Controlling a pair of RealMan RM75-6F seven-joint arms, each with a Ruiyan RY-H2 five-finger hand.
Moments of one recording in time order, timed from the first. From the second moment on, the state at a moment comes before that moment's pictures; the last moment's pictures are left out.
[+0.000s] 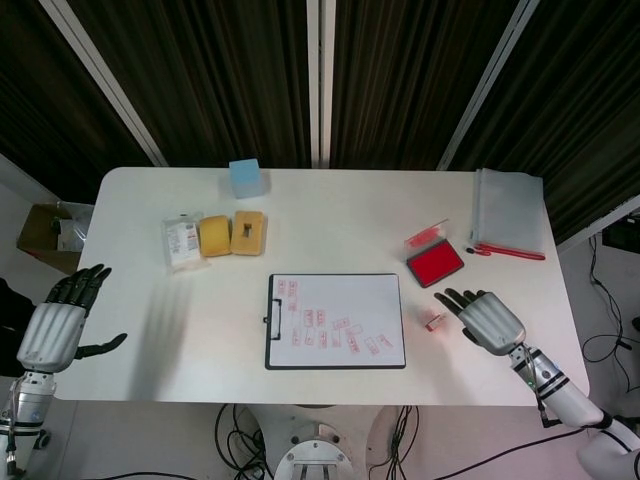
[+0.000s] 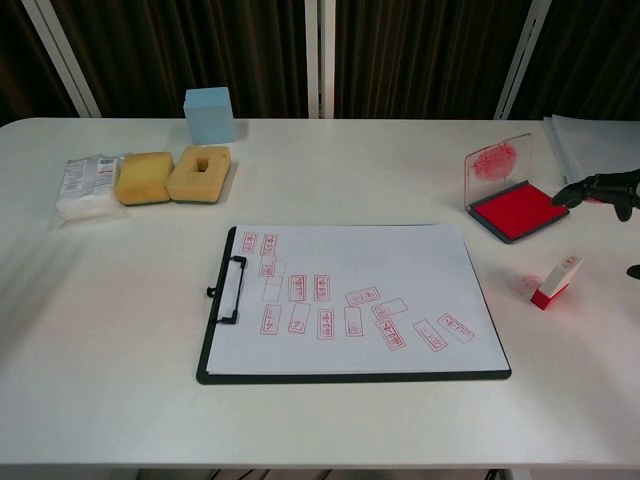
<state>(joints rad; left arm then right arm) -0.14 -1.18 -0.02 -1.54 1.57 1.47 0.06 0.42 -1.34 -0.04 -1.21 -1.81 1.19 -0.09</state>
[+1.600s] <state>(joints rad) -0.15 -1.19 -0.01 -1.50 1.56 1.46 0.03 0.45 -1.64 -0.12 -0.77 -1.80 1.33 0.15</state>
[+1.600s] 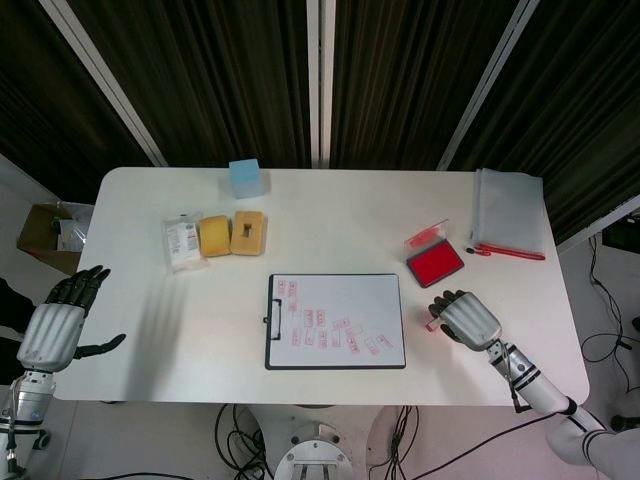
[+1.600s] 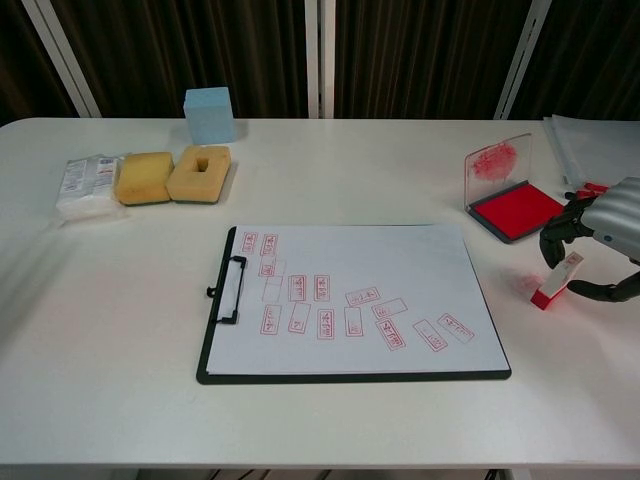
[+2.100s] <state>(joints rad) -0.15 -1.19 -0.01 -1.50 1.56 1.46 0.03 0.45 -1.65 -0.13 -0.76 -1.79 1.33 0.15</state>
